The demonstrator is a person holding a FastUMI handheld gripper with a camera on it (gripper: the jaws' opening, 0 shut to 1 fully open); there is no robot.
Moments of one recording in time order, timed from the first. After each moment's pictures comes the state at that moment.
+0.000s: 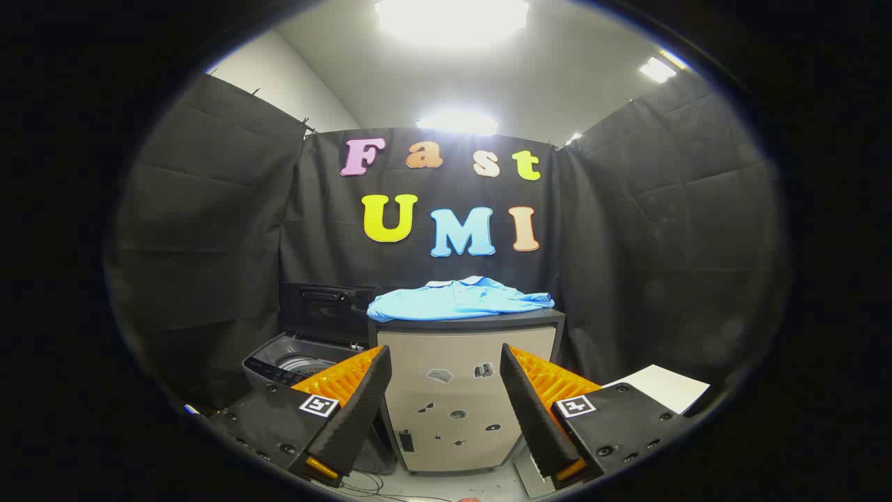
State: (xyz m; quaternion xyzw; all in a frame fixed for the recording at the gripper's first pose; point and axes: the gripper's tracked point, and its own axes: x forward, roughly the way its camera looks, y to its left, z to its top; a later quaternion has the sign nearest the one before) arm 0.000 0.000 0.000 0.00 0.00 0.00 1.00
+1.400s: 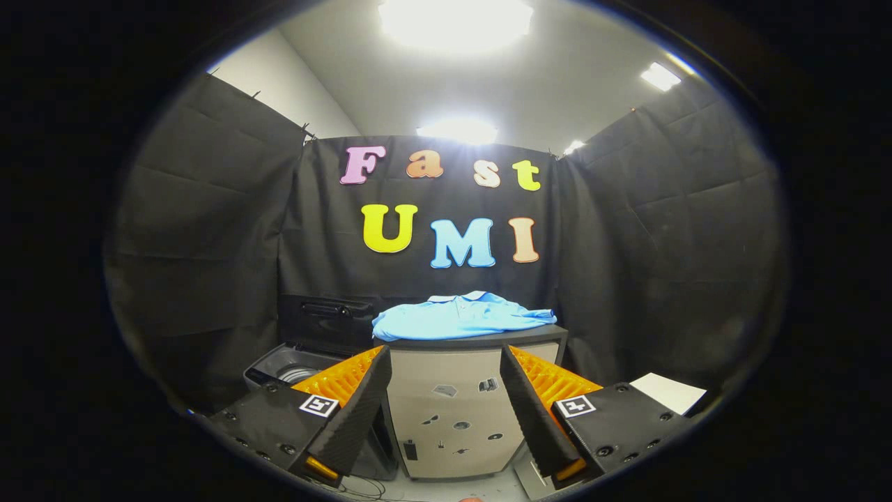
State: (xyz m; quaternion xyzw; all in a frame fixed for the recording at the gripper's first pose) arm 0.008 0.010 0.036 0.00 -0.02 -0.01 1.00
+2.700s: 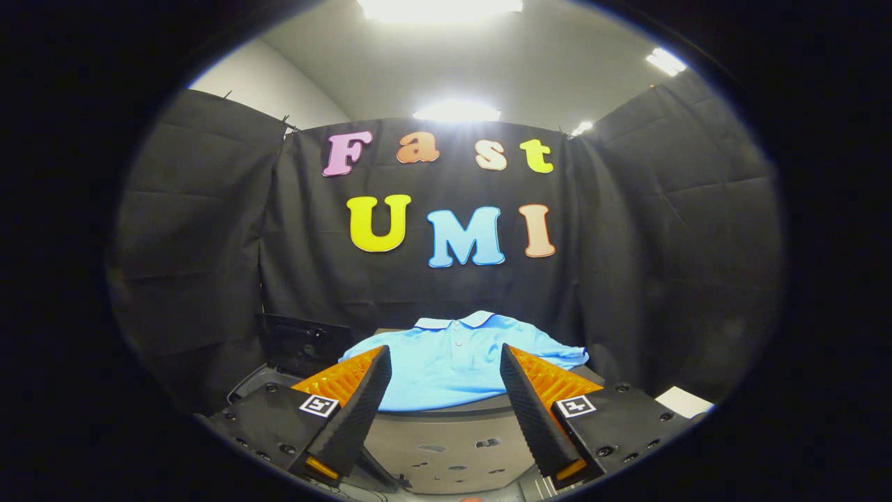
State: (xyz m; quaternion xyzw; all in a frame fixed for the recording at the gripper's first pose) arm 0.200 -0.025 0.079 0.02 0.02 0.02 1.00
